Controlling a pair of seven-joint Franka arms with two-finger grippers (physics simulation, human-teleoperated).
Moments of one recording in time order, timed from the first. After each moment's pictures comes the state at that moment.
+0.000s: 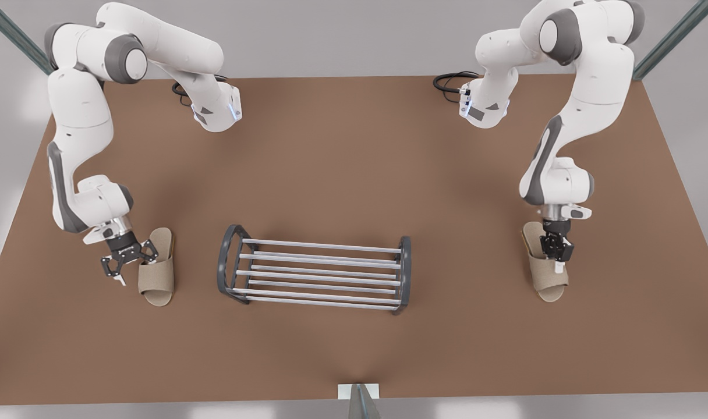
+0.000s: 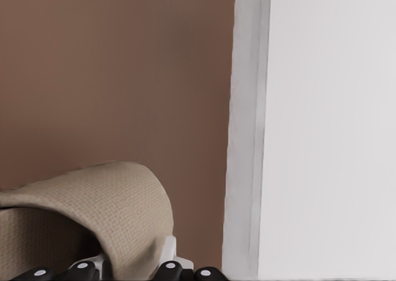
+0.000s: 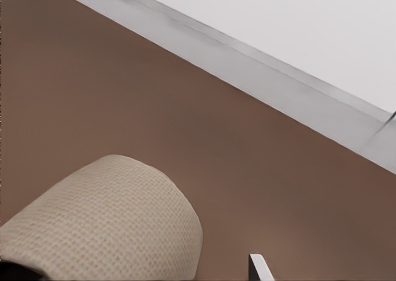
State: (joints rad) left arm 0.11 0.42 0.06 -2.18 -2.90 2.59 1.37; right arm -0.26 0.58 -0.06 -2.04 2.05 2.53 -2.90
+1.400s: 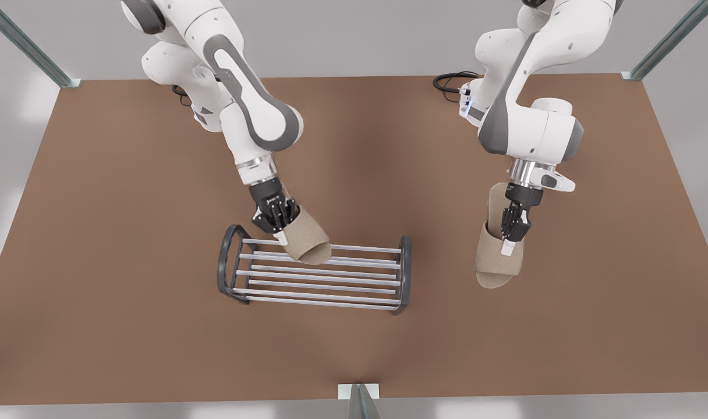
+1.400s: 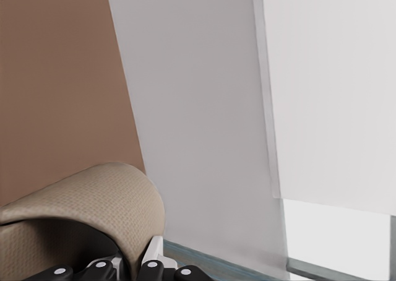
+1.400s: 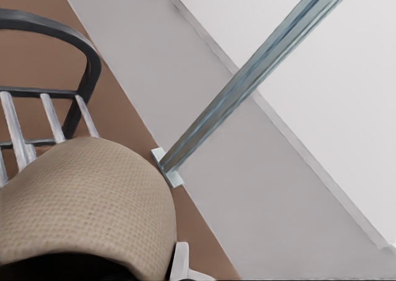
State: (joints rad) left arm 0.06 0.20 -0.39 -1.65 -2.90 3.50 1.37; right arm 0.81 0.30 -0.09 -1.77 1.99 3.46 -2.51
